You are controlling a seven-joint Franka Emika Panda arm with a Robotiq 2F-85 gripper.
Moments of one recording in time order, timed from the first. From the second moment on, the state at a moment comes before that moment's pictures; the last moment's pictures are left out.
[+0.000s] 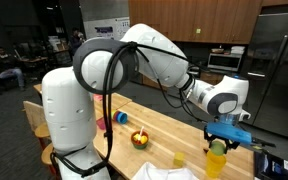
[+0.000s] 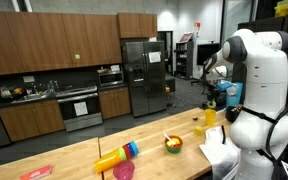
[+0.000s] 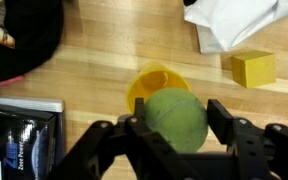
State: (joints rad) arm -0.35 0.09 -0.40 -2.13 0.01 2.22 -0.72
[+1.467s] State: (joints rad) arm -0.37 0.19 -0.35 -2.13 -0.03 2.33 -0.76
